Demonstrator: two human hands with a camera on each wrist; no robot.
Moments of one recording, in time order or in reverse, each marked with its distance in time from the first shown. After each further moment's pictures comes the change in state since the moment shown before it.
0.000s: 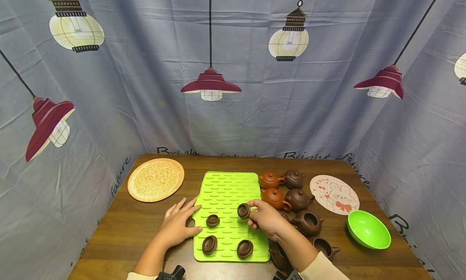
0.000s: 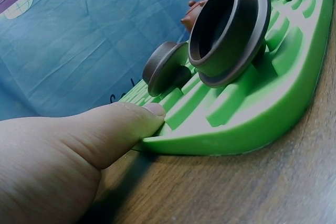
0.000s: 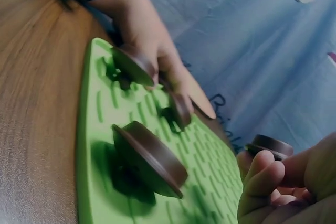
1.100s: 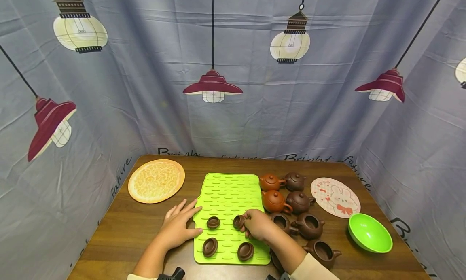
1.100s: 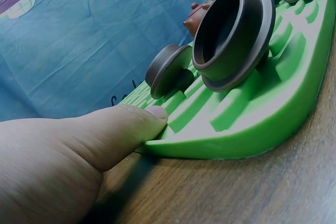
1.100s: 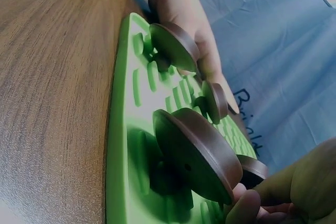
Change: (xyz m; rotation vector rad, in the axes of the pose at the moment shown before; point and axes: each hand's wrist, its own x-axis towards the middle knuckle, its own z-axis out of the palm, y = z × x) left_hand -0.001 0.002 -0.001 -0.011 -0.006 -0.006; right_hand 0.007 0.011 0.021 -0.290 0.014 0.029
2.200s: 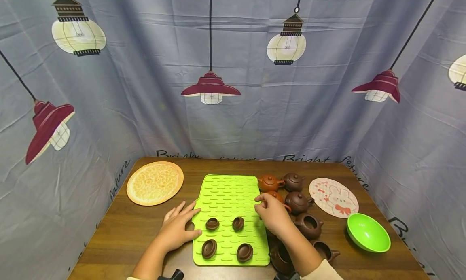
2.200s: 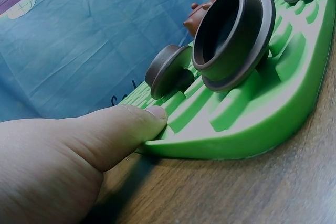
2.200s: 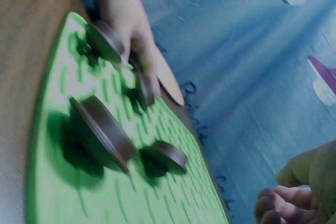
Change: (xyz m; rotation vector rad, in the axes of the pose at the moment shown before) left_hand 0.001 -0.003 0.003 0.018 0.008 0.006; right_hand -0.015 -0.015 -0.040 -0.170 0.361 -0.064
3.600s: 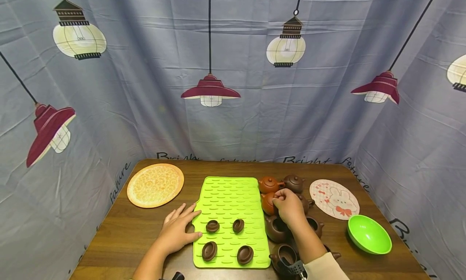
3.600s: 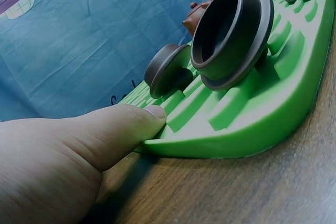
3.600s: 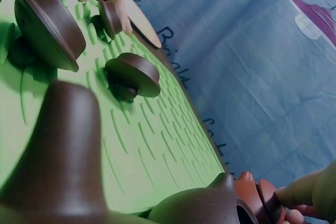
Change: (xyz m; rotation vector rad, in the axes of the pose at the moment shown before) left_hand -0.001 0.001 0.000 -0.013 0.010 -0.004; right_hand 0.033 0.042 -0.031 -0.043 0.233 0.100
